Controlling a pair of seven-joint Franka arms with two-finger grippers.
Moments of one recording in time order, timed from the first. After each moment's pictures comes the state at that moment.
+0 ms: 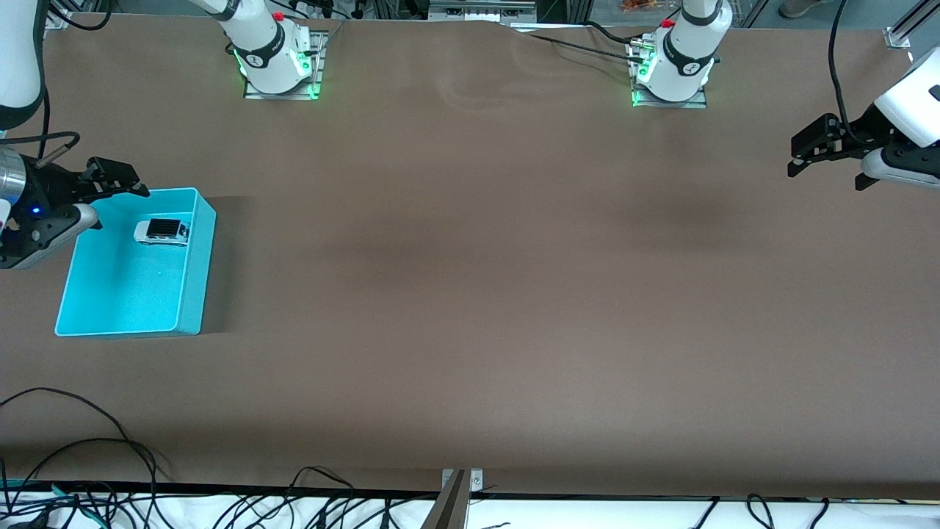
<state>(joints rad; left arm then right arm) -0.06 -0.02 0.02 -1.59 -0.02 1.57 0.15 0.36 0.27 -0.49 -1.43 0.19 1.43 -0.62</state>
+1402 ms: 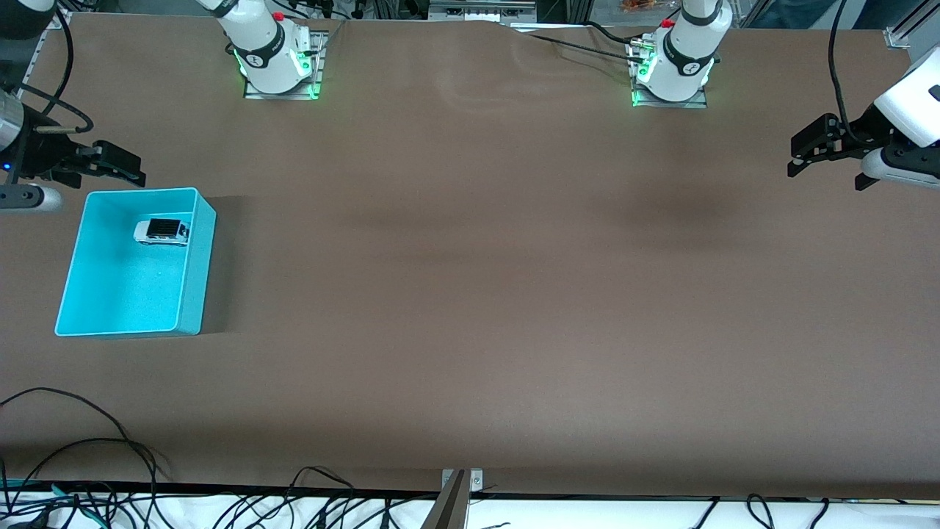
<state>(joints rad) -0.06 -0.02 0.02 -1.59 -0.02 1.57 0.15 -0.01 0.07 0.03 -1.52 -0.01 1.48 0.00</state>
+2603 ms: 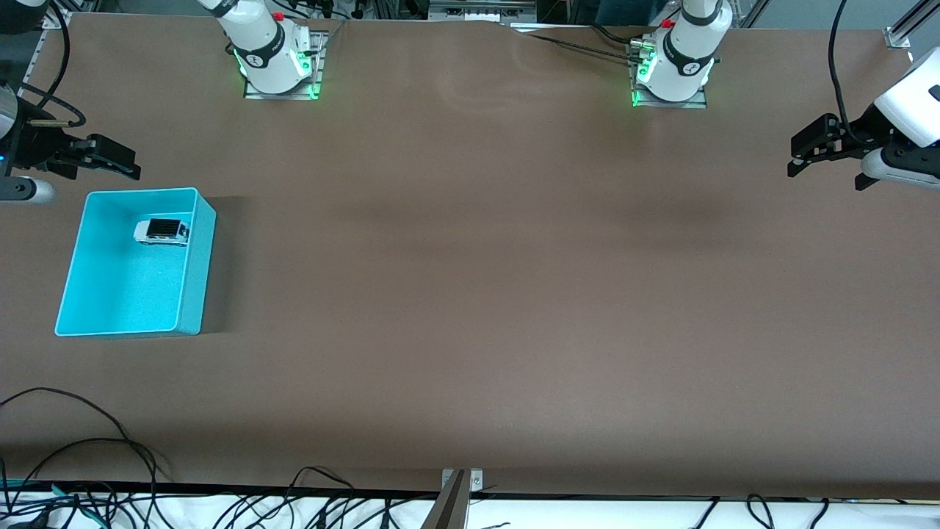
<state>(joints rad) -0.06 -0.02 0.02 -1.59 -0.02 1.57 0.15 -0.05 0.05 0.06 -1.56 -0.01 1.48 0.00</state>
